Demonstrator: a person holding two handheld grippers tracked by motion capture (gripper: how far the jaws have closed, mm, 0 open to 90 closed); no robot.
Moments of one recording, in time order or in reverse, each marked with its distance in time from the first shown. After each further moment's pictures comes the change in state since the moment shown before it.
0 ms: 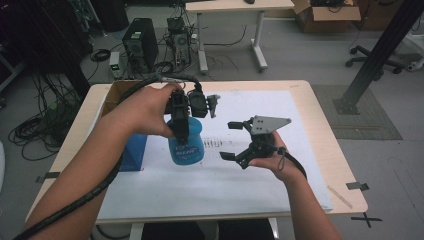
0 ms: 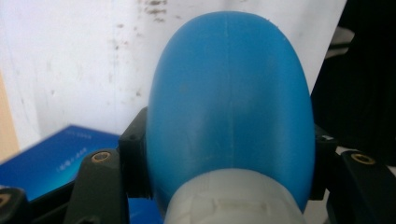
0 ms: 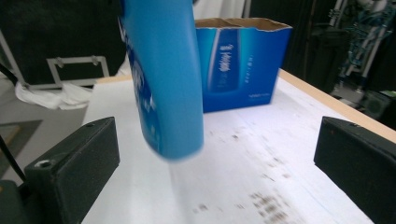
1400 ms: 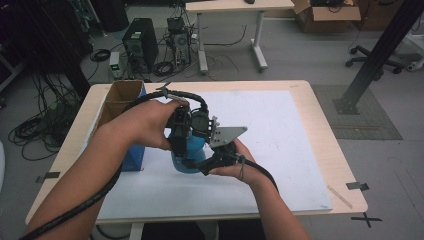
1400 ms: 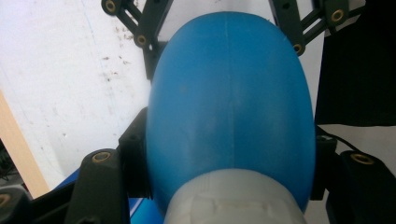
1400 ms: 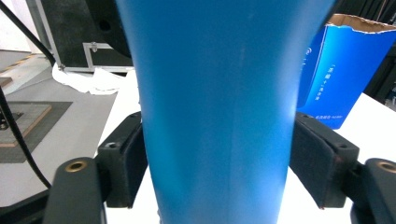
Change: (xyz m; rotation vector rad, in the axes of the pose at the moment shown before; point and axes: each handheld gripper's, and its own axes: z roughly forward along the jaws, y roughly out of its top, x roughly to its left) left arm -0.037 0.004 0.030 -0.016 0.076 0.304; right arm 0.039 0.001 0.094 0.007 0.156 -0.066
